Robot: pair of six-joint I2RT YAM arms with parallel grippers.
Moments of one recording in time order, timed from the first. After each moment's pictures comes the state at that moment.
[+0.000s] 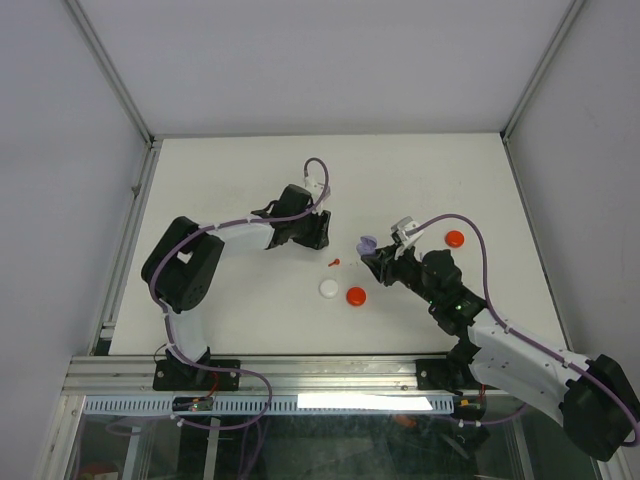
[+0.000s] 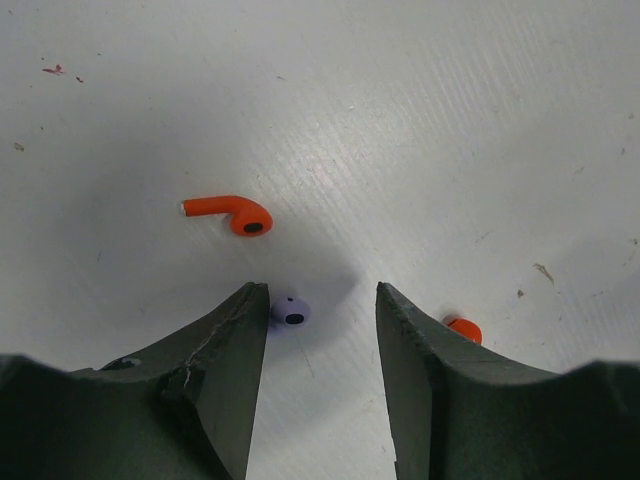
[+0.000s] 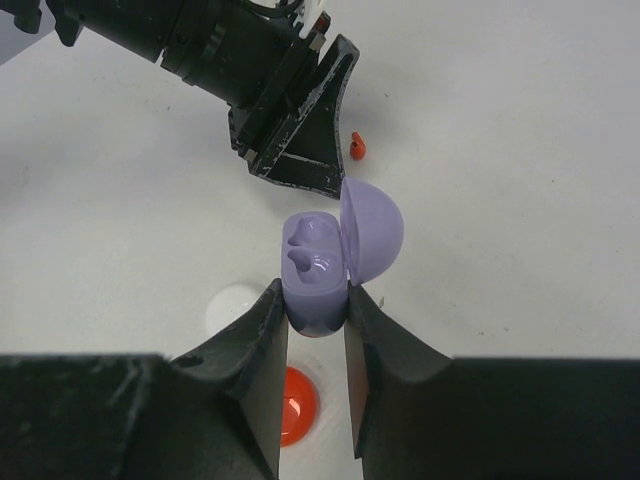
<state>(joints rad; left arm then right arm) -0.61 1.87 1.10 -0.02 0.16 -0.21 0.70 0.82 0.31 0.32 -0.07 0.13</state>
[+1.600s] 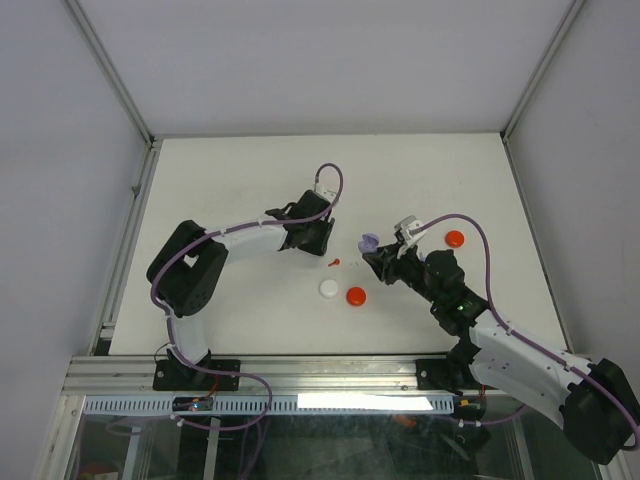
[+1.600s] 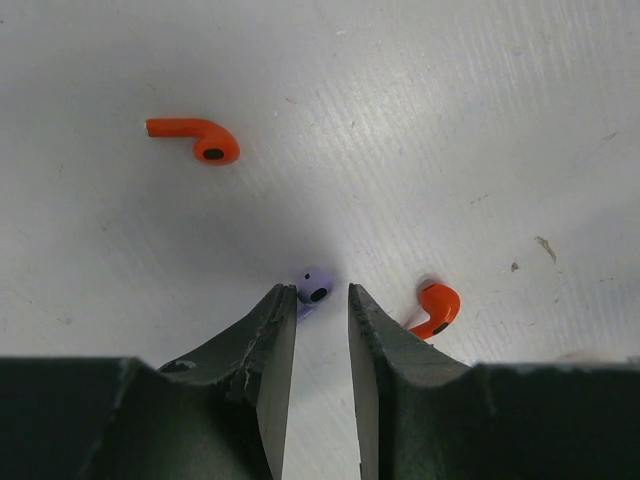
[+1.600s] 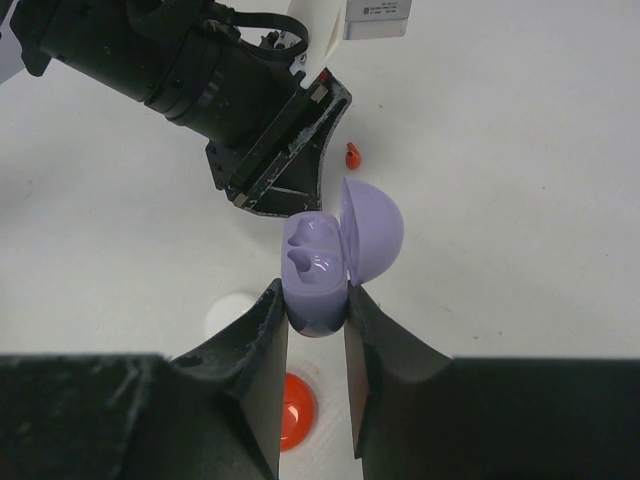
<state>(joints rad) -0.72 1.87 1.19 -0.26 -0.03 -0.29 0.68 0.80 0.31 0.32 -0.07 0.14</state>
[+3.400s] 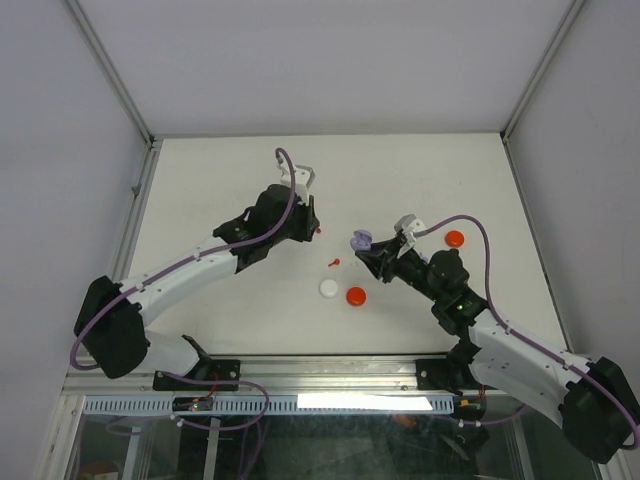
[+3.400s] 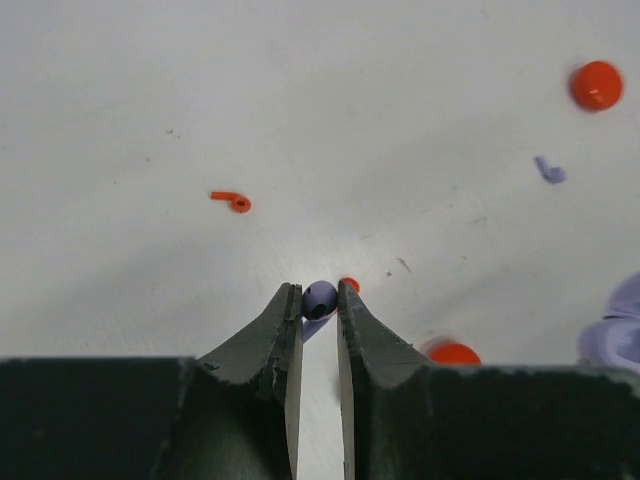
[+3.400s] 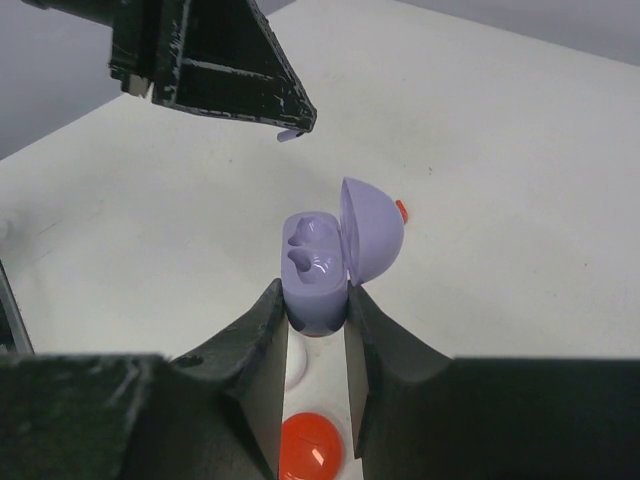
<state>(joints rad) -0.75 1.42 1.04 -0.18 -0.14 -0.34 0.68 0.80 0.31 0.43 -0.19 0.14</state>
